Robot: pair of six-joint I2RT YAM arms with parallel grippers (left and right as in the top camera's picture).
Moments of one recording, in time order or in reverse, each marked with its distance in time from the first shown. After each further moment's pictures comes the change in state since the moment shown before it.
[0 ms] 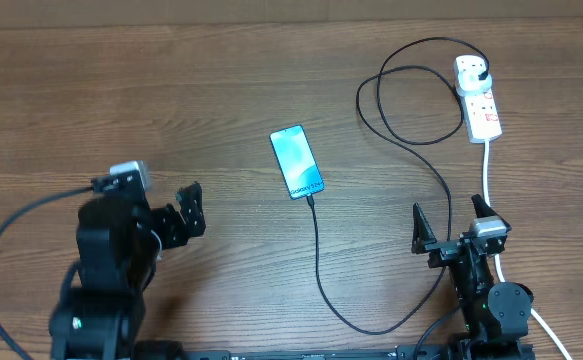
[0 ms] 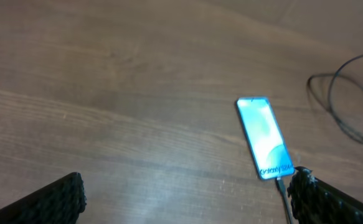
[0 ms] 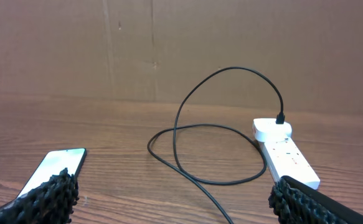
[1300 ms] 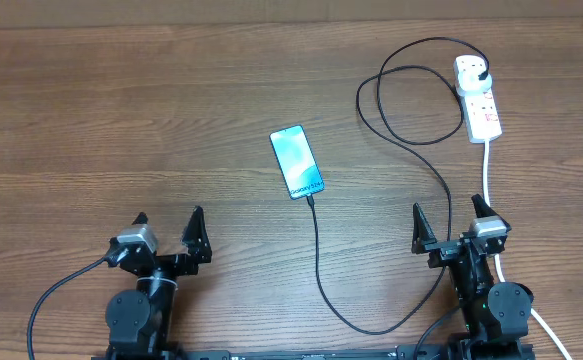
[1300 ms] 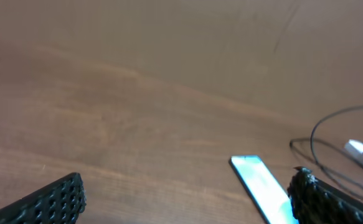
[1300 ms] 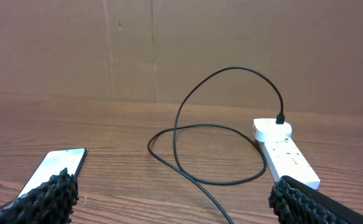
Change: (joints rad) left arm 0.000 -0.668 -0.685 0.529 -0.041 0.000; right arm 0.000 0.000 0.000 0.000 0.000 0.000
